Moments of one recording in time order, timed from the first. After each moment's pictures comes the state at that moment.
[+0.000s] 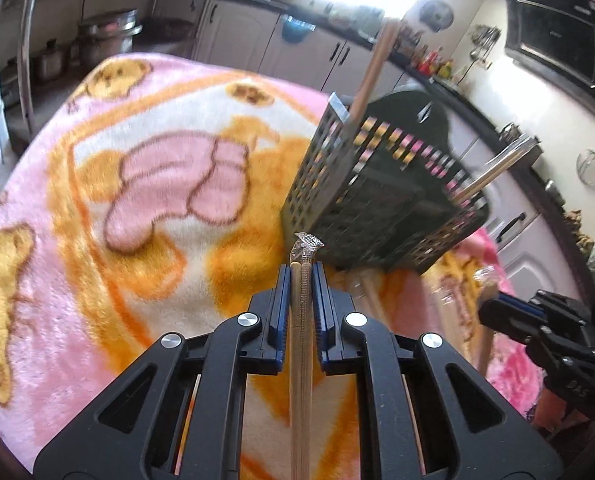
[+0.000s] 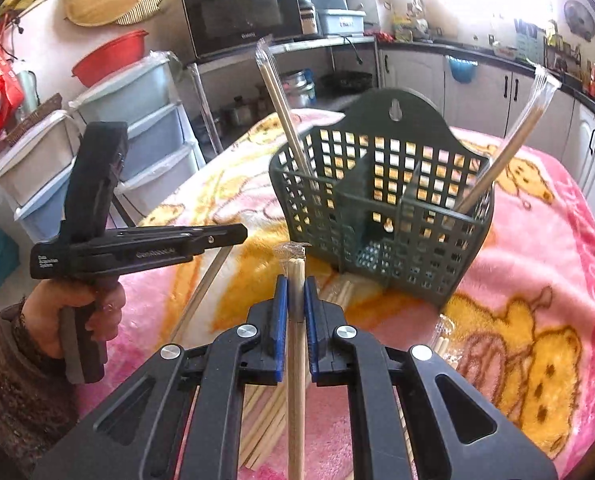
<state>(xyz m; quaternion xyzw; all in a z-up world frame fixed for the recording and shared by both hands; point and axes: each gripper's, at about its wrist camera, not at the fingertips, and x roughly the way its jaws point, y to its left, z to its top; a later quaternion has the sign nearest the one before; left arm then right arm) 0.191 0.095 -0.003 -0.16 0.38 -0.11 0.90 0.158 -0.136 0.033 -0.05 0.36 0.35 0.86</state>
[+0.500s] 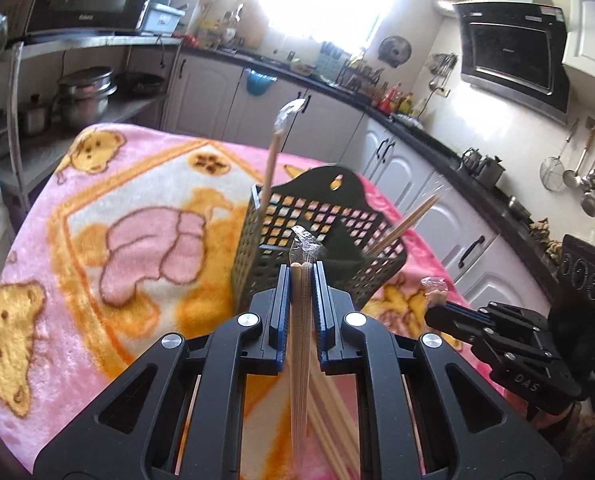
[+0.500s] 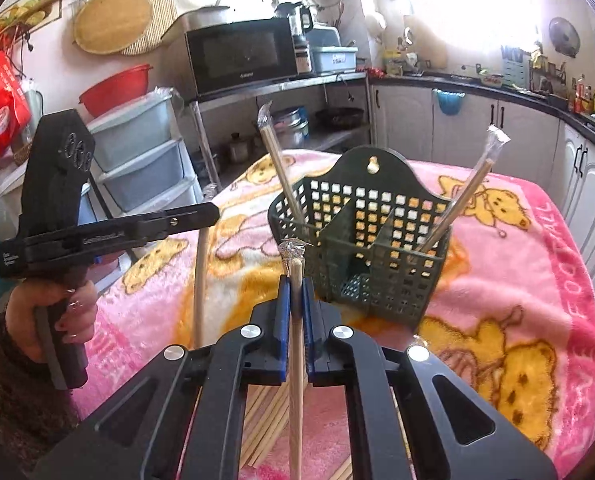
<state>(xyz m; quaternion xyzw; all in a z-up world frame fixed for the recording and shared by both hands) 0.157 0.074 0.065 -0.14 0.30 -0.15 0.93 0.139 -0.166 0.063 -0.03 0.30 0.34 0.89</state>
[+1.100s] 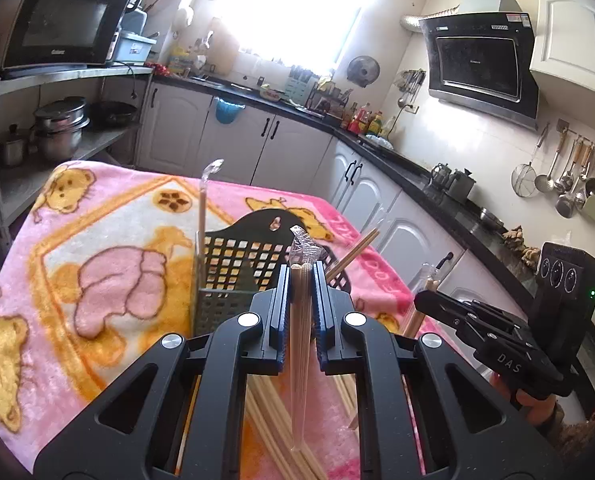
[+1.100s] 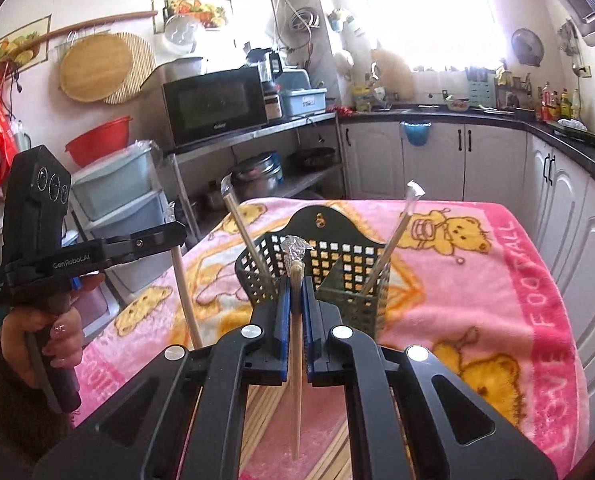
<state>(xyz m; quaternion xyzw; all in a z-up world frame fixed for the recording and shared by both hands) 0.150 0.045 0.103 -0.14 0.25 -0.19 0.94 0.135 -0.212 0.095 0.01 0.24 0.30 0.92</state>
